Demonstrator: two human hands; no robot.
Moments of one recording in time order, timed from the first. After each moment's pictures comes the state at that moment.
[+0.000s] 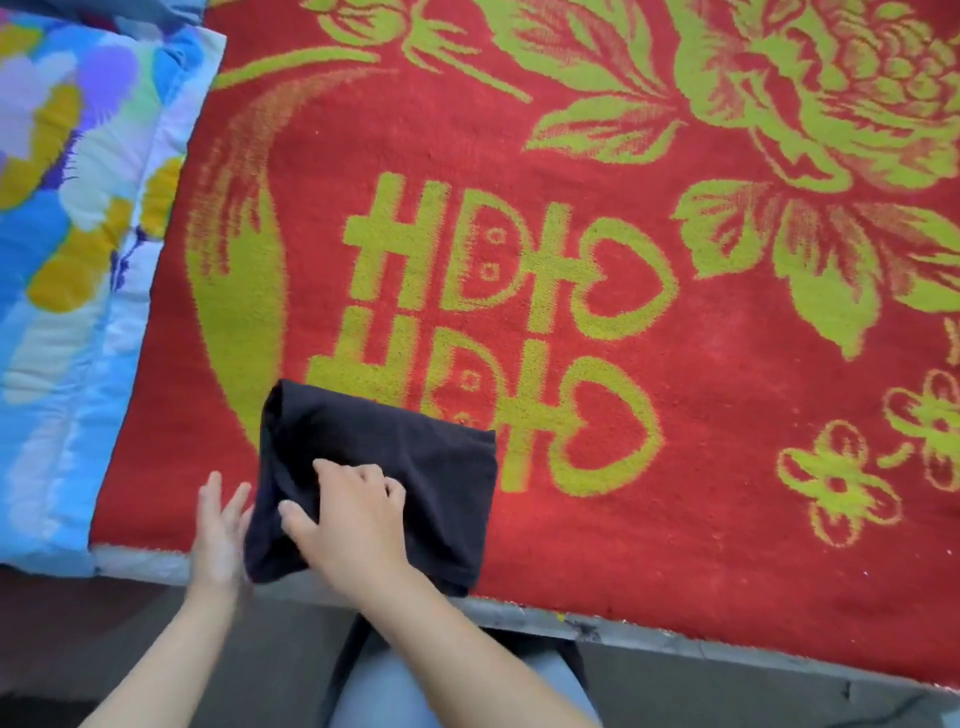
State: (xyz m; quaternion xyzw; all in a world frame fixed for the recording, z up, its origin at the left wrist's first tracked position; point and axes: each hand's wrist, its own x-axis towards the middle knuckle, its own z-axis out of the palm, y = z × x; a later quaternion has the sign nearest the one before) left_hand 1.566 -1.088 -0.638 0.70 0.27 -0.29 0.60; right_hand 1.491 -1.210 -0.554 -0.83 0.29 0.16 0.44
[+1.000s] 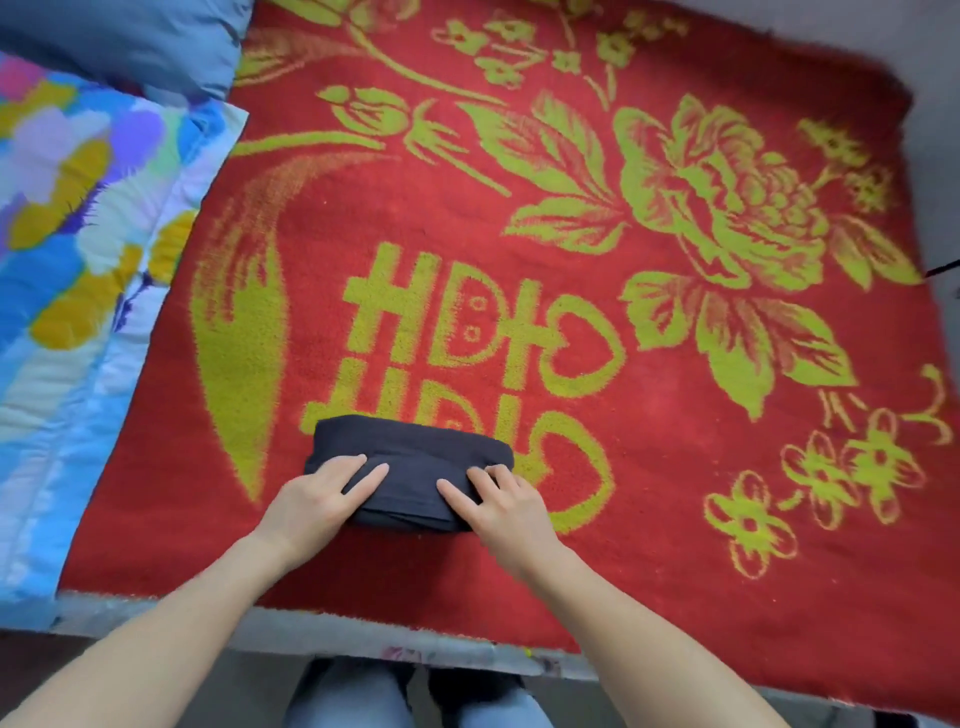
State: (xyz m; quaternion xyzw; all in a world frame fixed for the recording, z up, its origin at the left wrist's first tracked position) left_hand 1.599 -1.140 -0.645 0.75 -0.65 -0.04 0.13; right_hand 1.410 -1.313 -0.596 -0.99 0.08 -0.06 0.02
